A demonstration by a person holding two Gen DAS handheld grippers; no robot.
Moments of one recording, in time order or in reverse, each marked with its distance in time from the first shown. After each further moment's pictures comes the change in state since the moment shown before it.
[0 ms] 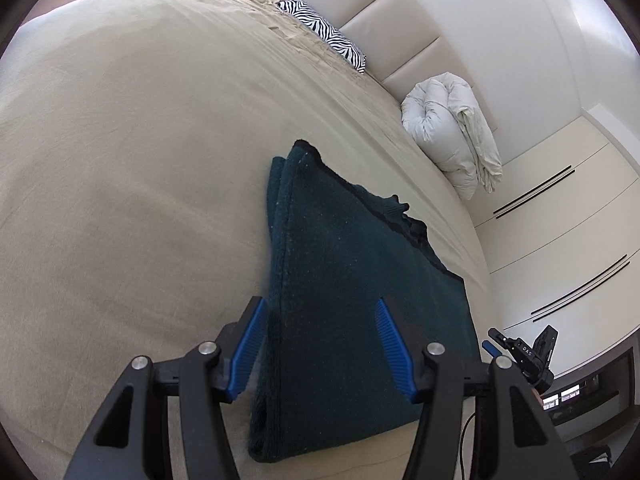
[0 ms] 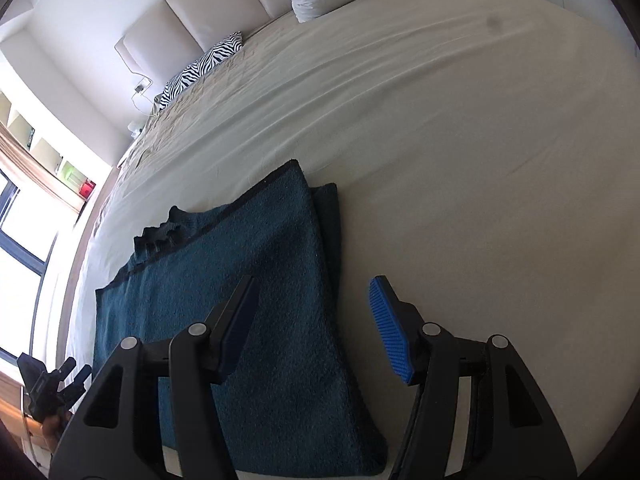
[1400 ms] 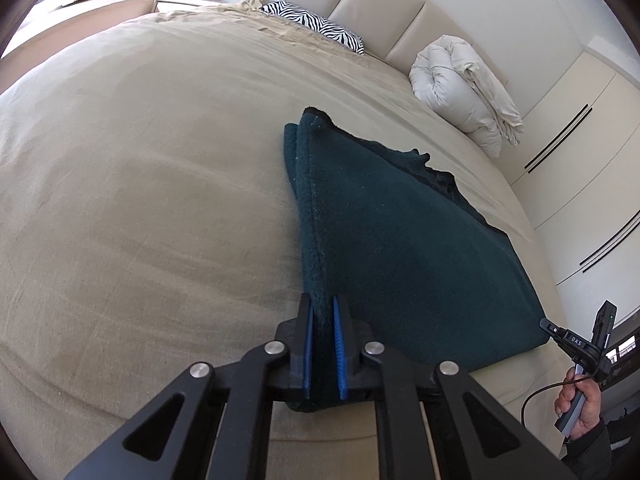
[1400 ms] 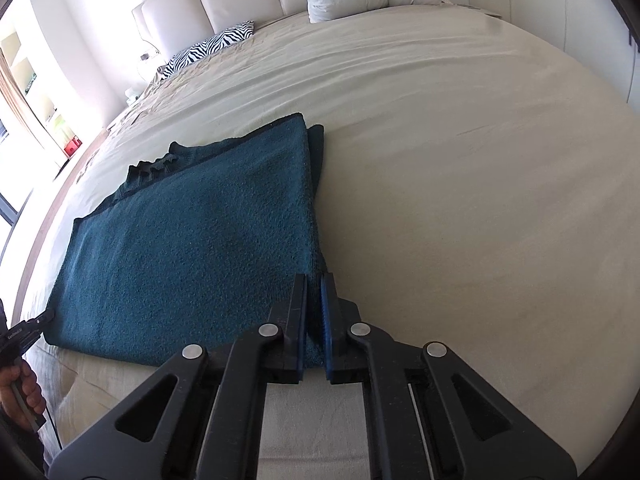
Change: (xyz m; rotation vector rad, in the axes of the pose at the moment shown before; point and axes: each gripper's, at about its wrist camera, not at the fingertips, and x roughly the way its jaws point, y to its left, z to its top) left arm 0.003 -0.011 -0.029 0.177 0.019 0.173; right arm -0.054 -0.005 -0.083 -0.141 -0.025 -0.110
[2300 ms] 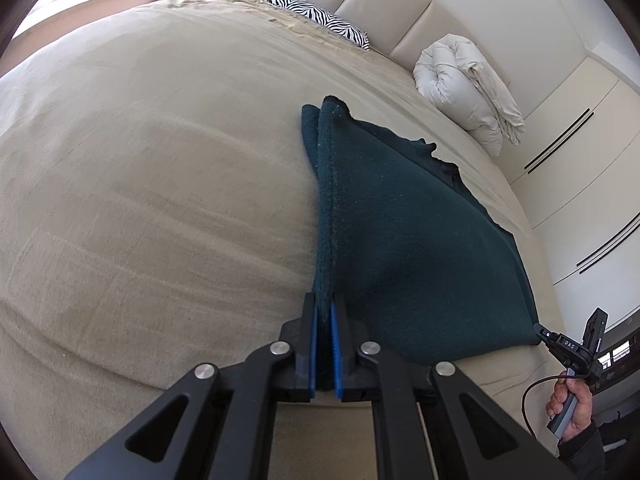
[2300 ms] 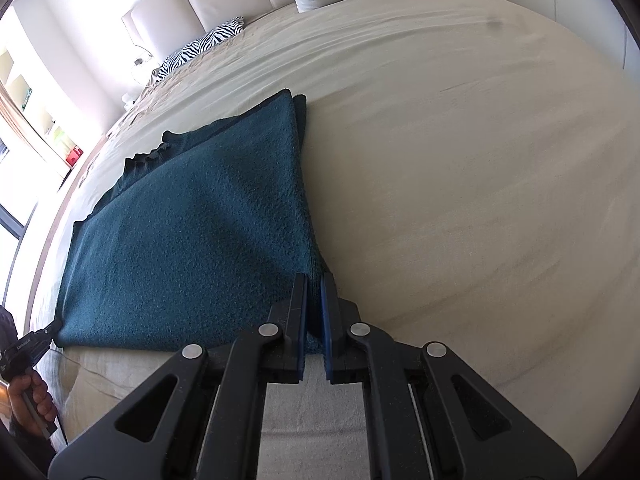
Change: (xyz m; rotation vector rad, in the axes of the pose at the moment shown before) left arm -0.007 0.026 -0.003 -0.016 0.022 -0.015; right arm 0.007 -0.022 -0.023 0.060 0.031 0.042
